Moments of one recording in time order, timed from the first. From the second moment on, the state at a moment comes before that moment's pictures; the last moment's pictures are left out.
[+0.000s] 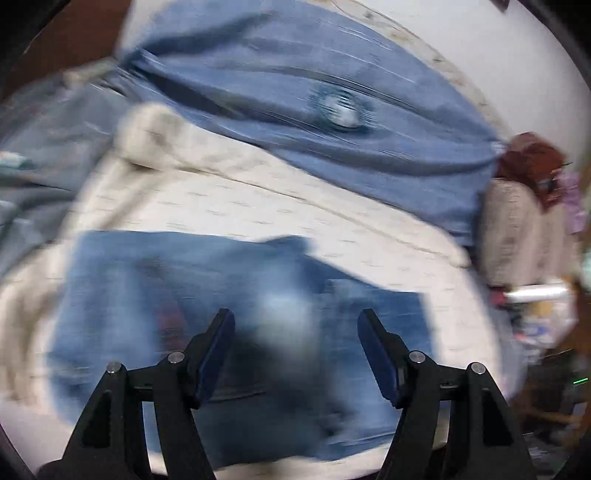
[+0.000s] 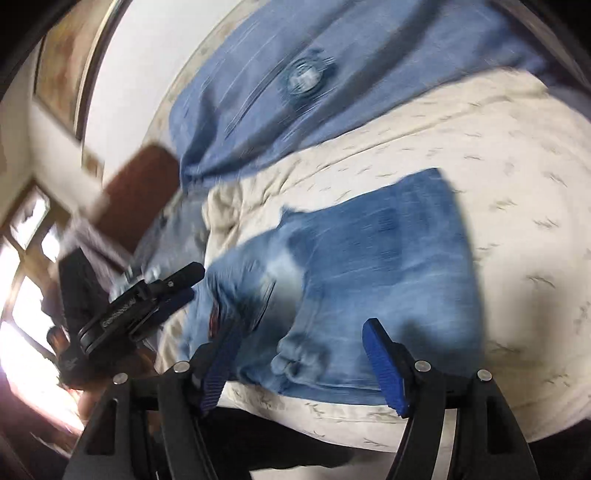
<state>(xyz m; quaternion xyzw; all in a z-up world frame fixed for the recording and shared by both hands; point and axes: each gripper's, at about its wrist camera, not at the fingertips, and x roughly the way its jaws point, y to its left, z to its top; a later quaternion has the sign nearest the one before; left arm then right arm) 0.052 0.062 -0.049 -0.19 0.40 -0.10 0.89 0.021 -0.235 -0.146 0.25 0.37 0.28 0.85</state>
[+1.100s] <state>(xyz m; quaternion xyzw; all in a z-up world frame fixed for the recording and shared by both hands) 0.124 -0.032 -0.117 -0.07 0.51 -0.13 0.84 0.041 -0.245 -0.192 0.25 0.41 0.30 0.82</state>
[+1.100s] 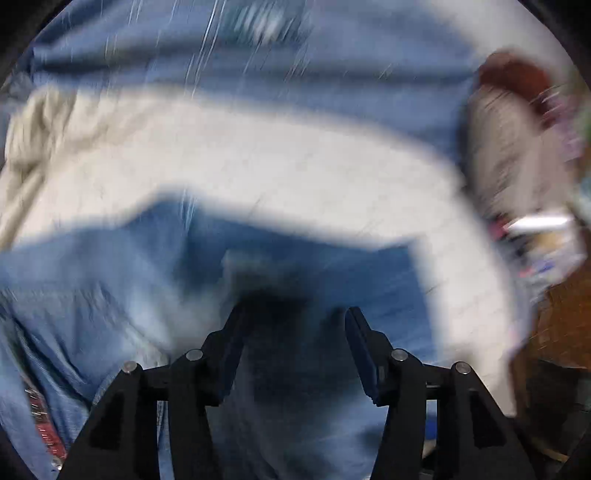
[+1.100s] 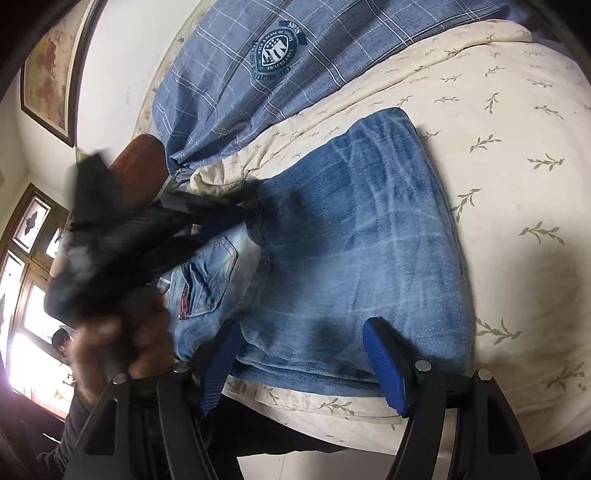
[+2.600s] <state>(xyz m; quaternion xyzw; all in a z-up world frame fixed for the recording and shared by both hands) 0.038 -0.008 -0.111 -0.05 0.49 -0.11 0.86 0.079 -0.272 -0.207 0.32 0.48 0.31 0.76</state>
